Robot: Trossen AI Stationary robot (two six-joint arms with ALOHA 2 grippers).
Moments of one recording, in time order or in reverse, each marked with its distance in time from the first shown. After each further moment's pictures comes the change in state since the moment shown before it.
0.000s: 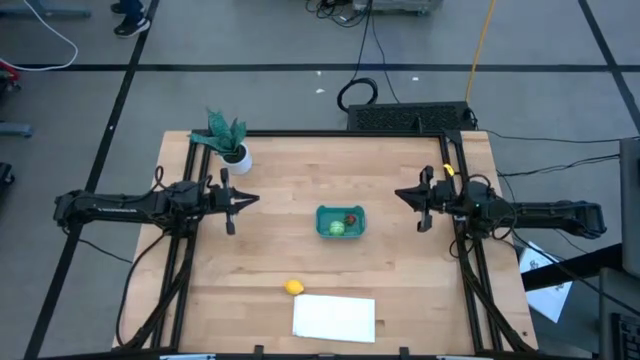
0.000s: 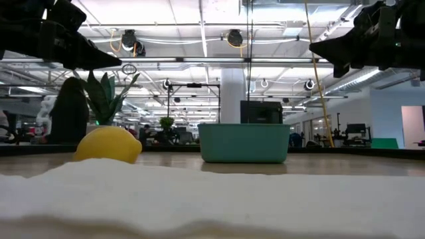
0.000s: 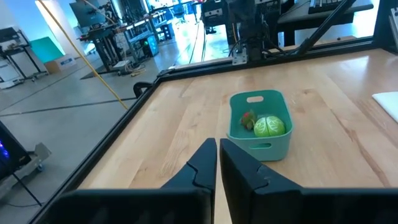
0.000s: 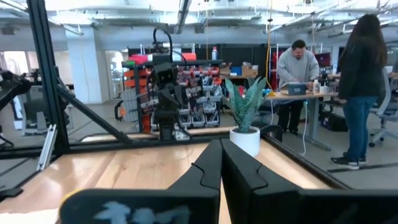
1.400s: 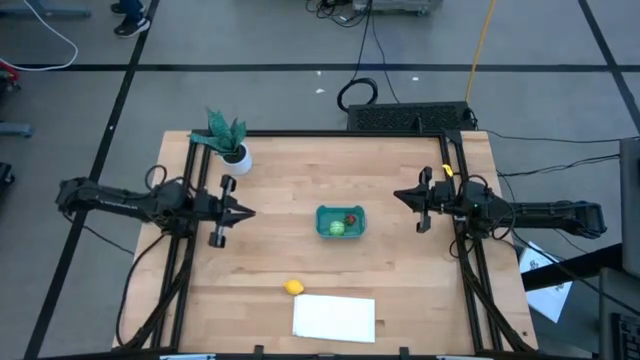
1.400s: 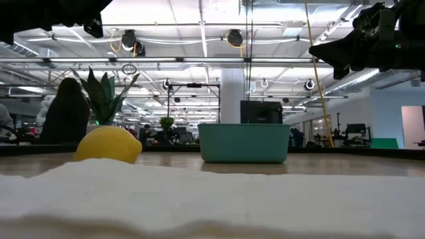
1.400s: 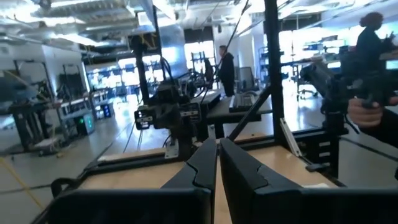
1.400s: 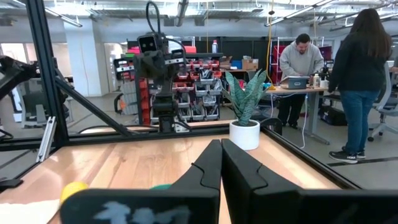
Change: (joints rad) left arm -0.165 0.080 0.035 0.368 0.169 -0.076; right arm 0.000 0.002 -0.001 -0.030 -0.001 -0.007
